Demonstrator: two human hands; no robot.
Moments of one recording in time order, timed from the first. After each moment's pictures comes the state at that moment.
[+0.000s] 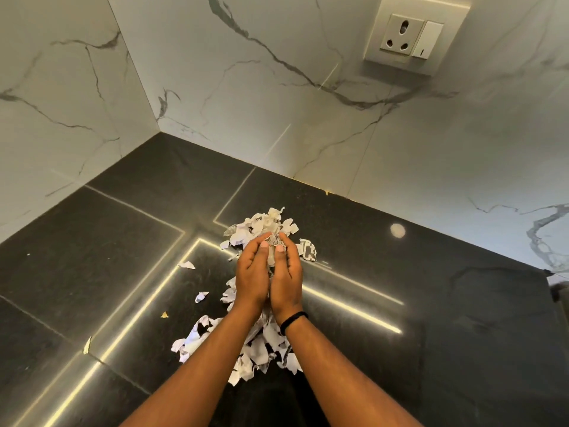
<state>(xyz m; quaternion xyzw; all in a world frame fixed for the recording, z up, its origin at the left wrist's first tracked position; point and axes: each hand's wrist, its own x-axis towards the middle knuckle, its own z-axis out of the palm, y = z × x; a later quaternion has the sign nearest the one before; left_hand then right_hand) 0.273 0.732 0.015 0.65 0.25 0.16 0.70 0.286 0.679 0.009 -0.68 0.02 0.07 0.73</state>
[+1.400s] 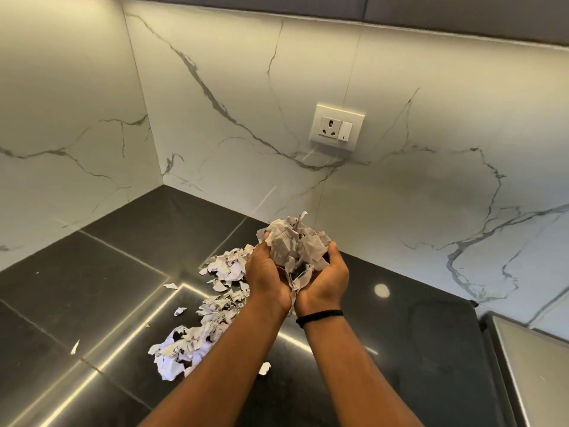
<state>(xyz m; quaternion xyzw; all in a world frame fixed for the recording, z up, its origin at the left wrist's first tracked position) 0.241 0.617 0.167 0.28 0.20 0.12 0.93 0.281 0.565 0.129 -0.33 0.10 0.04 0.94</state>
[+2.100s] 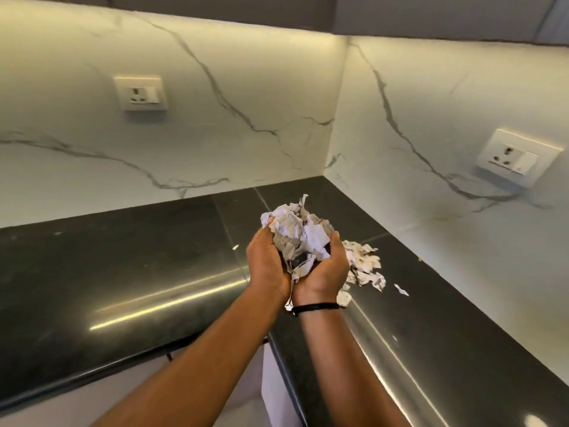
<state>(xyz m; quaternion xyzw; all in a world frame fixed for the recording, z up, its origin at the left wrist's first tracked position) 0.071 0.631 0.196 0.24 0.32 0.46 0.79 0.125 0.615 0.160 -0.28 -0.02 0.35 0.89</state>
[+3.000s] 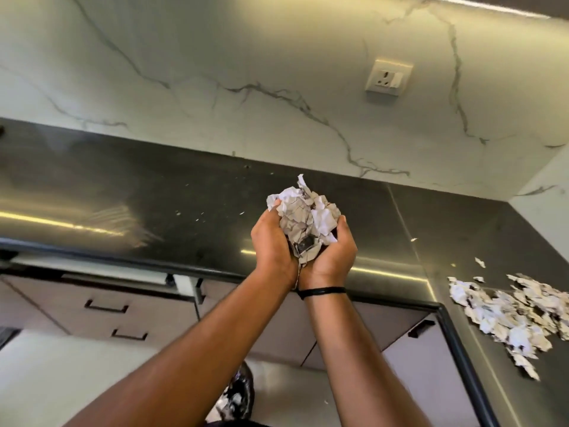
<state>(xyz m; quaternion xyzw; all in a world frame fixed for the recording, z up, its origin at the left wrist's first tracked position) -0.347 0.657 0.169 0.12 0.36 0.65 0.66 -0.292 0.667 0.141 -0.29 -0.11 0.56 0.77</state>
